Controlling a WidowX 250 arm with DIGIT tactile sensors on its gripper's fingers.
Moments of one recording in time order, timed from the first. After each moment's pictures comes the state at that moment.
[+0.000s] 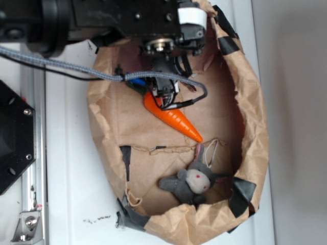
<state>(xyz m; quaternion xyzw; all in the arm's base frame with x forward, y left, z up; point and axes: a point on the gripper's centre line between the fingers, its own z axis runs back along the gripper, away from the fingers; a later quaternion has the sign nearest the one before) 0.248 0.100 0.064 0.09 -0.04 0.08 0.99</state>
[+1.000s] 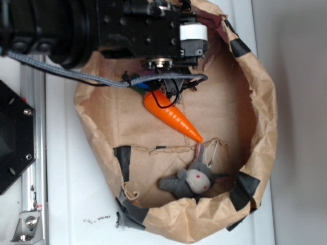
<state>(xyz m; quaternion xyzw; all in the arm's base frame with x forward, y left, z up) 0.261 0.108 0.047 0.12 -0.08 0.11 0.98</state>
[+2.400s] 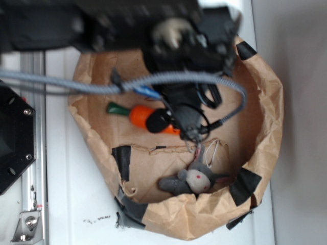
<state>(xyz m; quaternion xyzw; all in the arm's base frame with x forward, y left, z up) 0.267 0.037 0.134 -0.02 -0.07 0.14 0.99</state>
